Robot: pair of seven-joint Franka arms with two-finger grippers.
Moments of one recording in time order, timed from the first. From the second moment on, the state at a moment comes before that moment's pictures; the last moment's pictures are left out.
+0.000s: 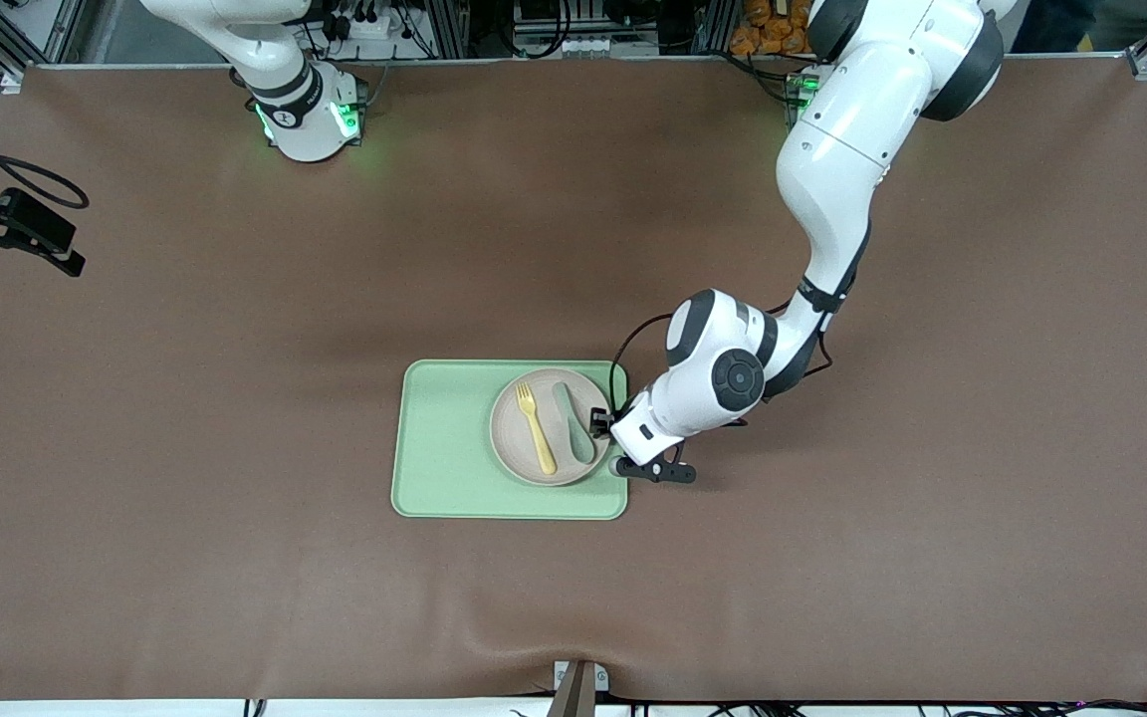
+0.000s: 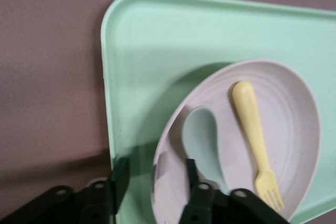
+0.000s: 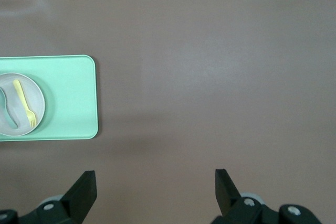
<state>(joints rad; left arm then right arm) -0.46 0.91 -0.16 -1.35 -0.37 2.43 -0.26 -0.01 0.01 0.03 -1.46 0.00 1.54 0.05</state>
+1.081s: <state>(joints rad) -0.20 0.38 -0.03 -1.31 -0.14 1.78 -0.28 0.16 0.25 0.04 -1.46 0.01 1.64 0.04</state>
